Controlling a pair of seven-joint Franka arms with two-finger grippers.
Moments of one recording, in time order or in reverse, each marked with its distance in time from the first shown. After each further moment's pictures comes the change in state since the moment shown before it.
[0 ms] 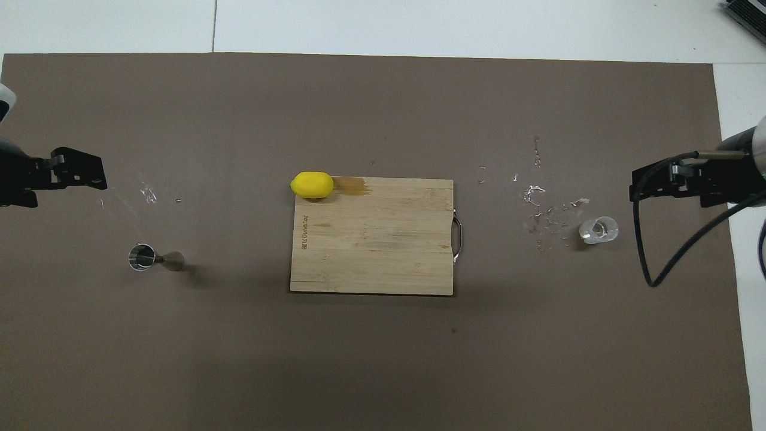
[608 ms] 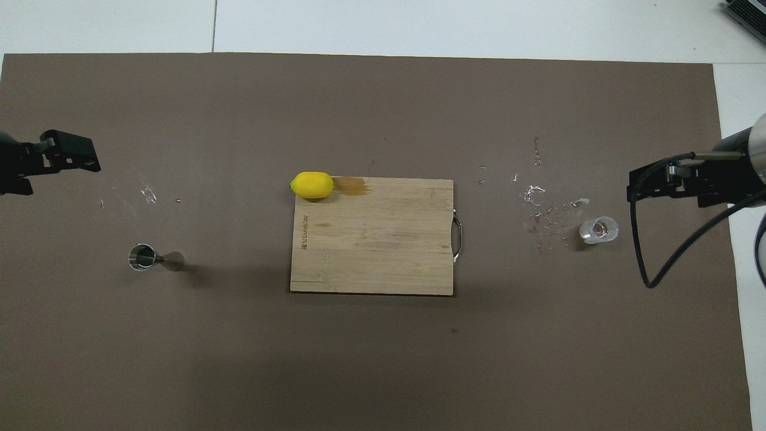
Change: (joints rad) left arm 0.002 0.002 0.009 -0.001 0.000 0.072 -0.066; right arm 0.000 0.000 0.004 0.000 0.001 0.000 0.000
